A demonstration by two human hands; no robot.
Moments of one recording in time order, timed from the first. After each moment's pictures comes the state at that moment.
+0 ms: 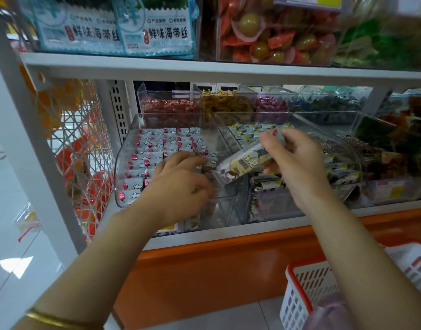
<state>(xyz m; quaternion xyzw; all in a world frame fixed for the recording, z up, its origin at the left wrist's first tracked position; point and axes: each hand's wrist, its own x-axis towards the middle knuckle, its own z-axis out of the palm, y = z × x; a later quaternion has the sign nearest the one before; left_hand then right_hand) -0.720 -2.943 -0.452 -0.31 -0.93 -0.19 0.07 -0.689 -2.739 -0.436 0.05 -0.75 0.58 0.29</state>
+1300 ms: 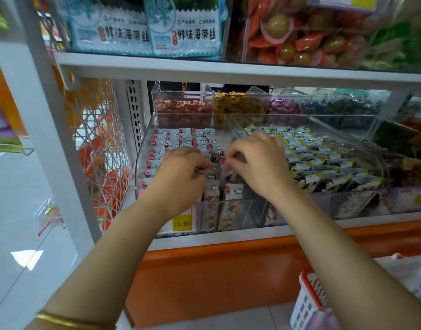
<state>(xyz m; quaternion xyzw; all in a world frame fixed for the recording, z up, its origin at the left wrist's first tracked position) -0.726 -2.962 -0.444 -0.23 -0.92 -0.28 0.14 -0.730 -2.791 -0.438 0.12 -0.94 0.09 0.31</state>
